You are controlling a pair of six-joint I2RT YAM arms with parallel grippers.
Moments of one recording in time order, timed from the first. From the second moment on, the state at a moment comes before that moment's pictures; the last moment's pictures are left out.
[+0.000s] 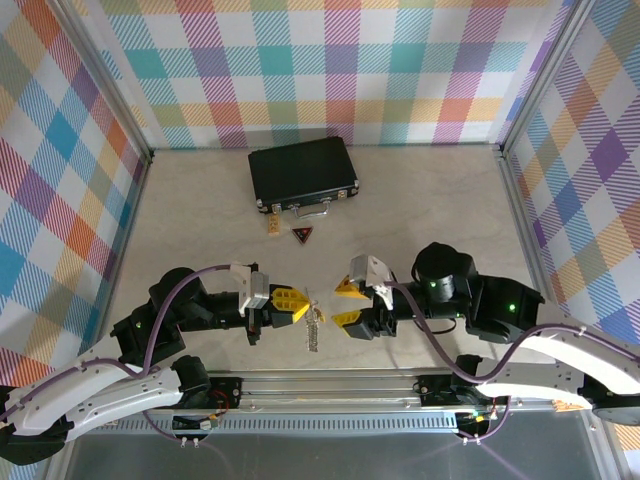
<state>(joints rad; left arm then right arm) -1.03 0.61 0.80 -0.21 0.43 -0.03 1.20 0.88 1.15 -0.63 -0.26 -0.03</state>
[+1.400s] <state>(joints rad) -1.03 0.68 0.90 -0.46 0.30 0.04 1.20 1.12 1.38 -0.80 -0.22 -0.21</state>
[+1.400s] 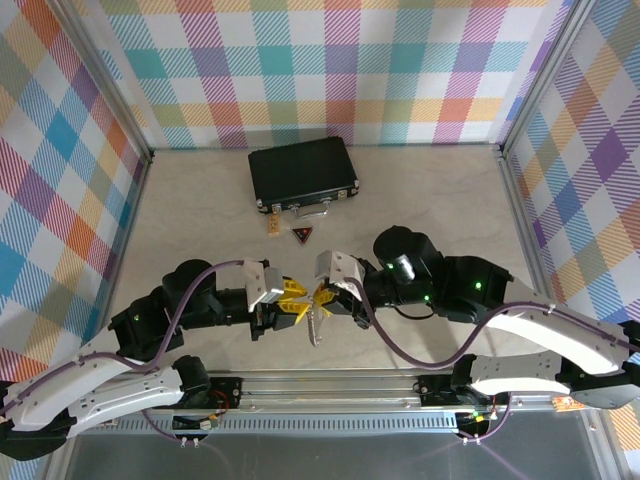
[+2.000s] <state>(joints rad) -1.03 0.72 0.89 -0.49 0.30 0.05 1.21 1.20 1.42 -0.91 -0.20 -0.28</state>
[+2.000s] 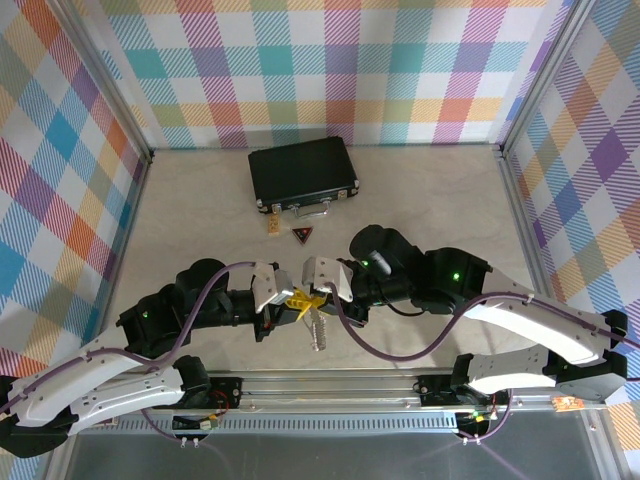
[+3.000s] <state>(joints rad) -1.03 0.62 0.79 -0.09 0.51 -0.01 1.23 0.94 1.19 -0.52 -0.33 -0.08</state>
